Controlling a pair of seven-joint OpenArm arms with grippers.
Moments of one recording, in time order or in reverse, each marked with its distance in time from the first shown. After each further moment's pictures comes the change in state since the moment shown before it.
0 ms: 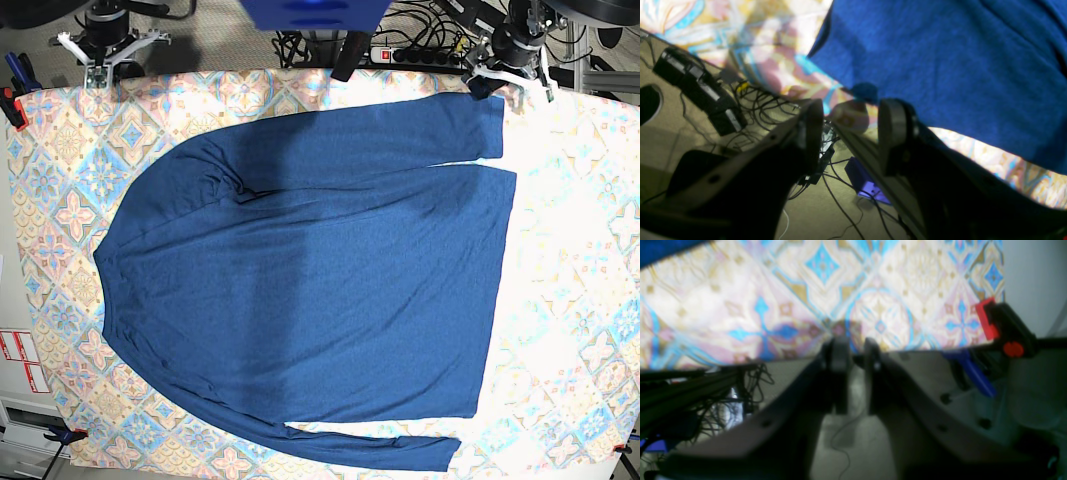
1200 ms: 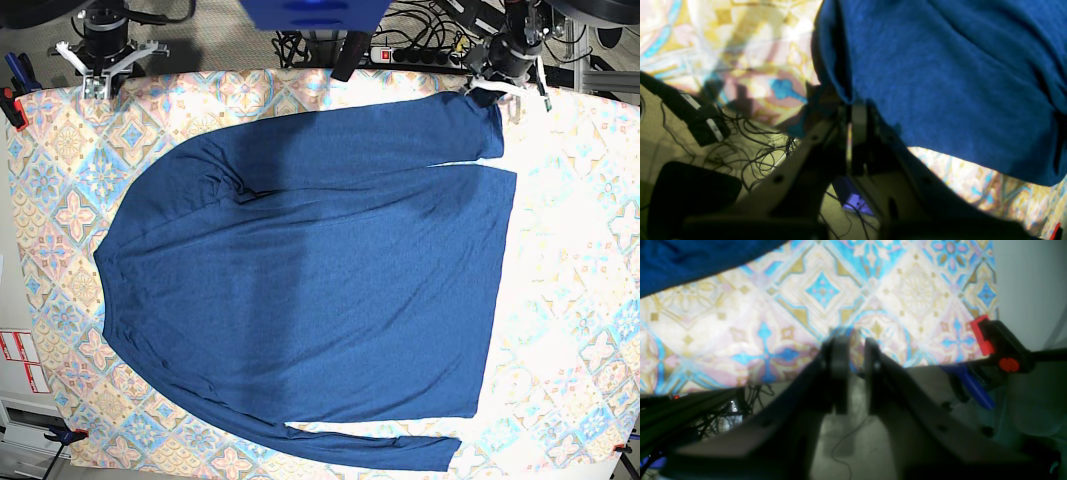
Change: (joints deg) left arm -1.2 1.4 -0.3 1.0 -0.8 -0.1 0.0; right arm 3.1 0.0 0.0 0.3 0.0 0.0 -0.7
